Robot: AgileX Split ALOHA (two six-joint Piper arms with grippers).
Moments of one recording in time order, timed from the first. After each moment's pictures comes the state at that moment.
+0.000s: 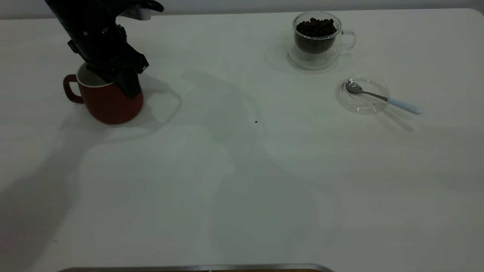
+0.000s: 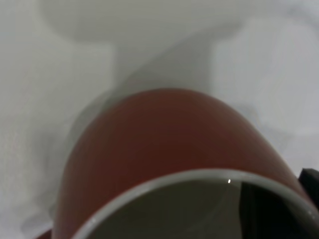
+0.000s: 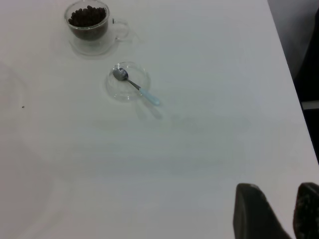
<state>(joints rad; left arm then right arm) -0.19 2.36 -1.49 -0.24 0.56 0.52 0.01 -0.02 -0.47 0.01 1.13 0.02</state>
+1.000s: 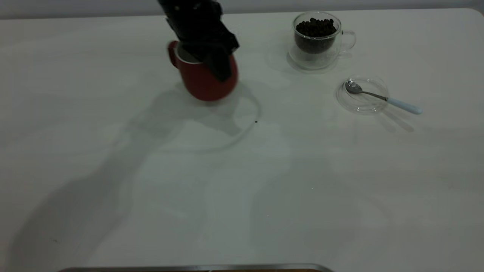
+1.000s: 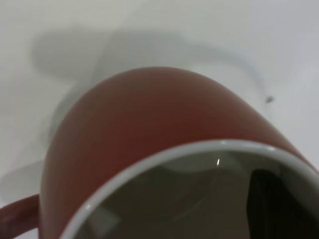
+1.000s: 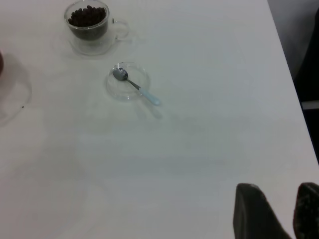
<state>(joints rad) -0.44 2.45 -1.79 -0.41 0.74 0.65 0.01 -0.02 -0.47 0.01 1.13 0.02</state>
